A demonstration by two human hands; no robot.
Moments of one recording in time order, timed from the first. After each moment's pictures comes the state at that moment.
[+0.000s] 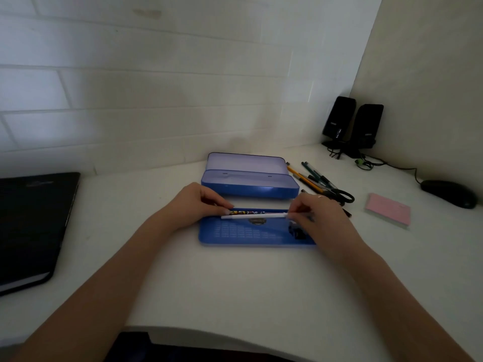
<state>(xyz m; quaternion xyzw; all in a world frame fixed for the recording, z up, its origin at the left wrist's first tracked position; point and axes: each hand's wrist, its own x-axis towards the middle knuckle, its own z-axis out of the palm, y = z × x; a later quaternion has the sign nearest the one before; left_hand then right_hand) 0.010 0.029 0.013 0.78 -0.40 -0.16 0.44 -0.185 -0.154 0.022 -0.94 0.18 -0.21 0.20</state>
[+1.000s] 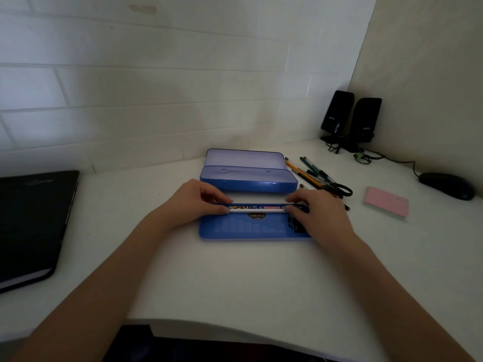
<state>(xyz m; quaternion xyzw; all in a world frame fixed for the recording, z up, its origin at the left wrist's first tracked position) 0.008 0.030 0.013 0.79 -0.42 -0.15 0.42 -0.175 -0.156 0.013 -0.93 0.26 -0.22 0.13</state>
